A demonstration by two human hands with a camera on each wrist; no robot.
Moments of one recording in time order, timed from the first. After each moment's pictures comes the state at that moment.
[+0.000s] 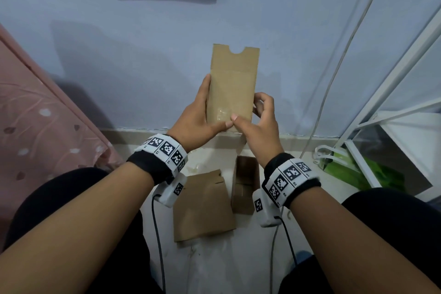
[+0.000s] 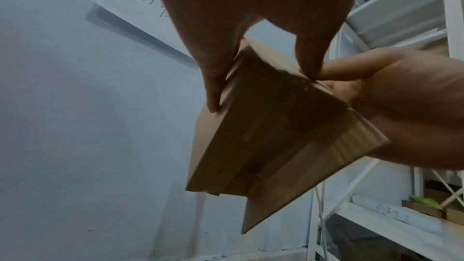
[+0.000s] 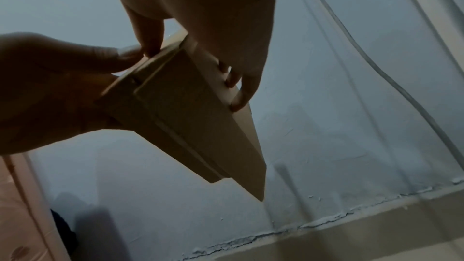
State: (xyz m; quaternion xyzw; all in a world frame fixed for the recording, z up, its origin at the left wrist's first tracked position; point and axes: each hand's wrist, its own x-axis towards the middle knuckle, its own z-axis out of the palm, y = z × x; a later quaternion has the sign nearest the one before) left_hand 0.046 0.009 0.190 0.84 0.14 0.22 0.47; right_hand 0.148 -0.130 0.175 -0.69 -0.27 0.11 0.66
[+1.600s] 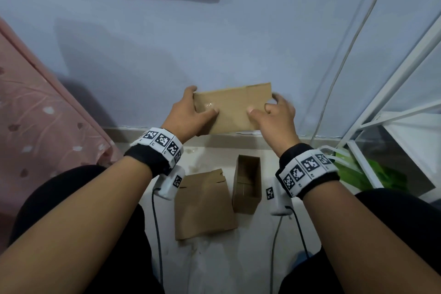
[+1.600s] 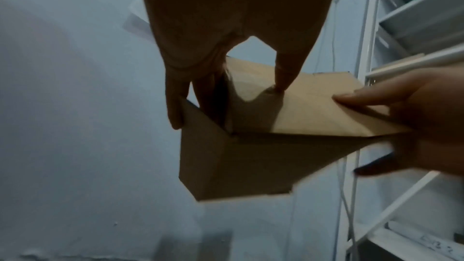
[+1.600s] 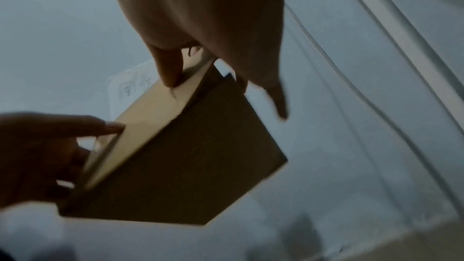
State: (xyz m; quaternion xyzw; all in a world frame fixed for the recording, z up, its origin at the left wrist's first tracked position) left_hand 0.048 0.031 0.187 0.82 0.33 0.21 0.42; right_hand 0.182 -0.137 0.187 -0.80 -0.28 0.09 0.53
